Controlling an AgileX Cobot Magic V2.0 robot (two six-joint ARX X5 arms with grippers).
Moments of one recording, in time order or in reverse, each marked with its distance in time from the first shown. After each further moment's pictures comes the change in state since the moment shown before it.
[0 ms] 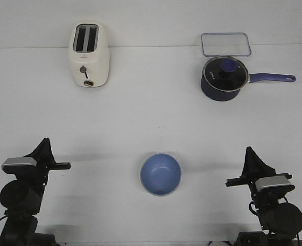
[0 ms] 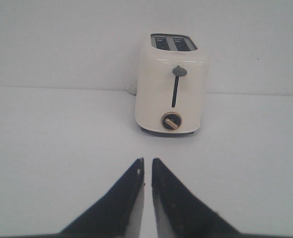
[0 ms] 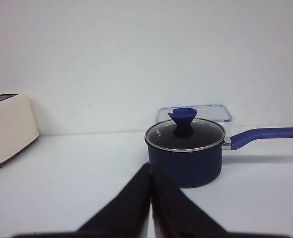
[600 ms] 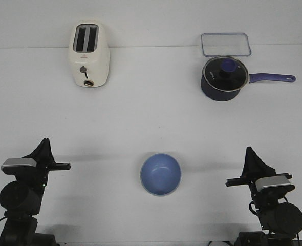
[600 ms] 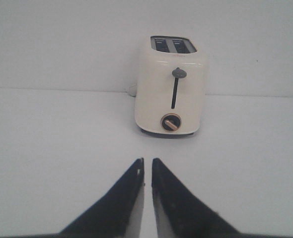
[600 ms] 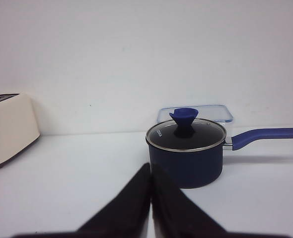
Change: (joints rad) left arm 0.000 -0.022 -0.001 -0.011 0.000 0.000; right arm 0.000 0.000 0.000 0.000 0.000 0.000
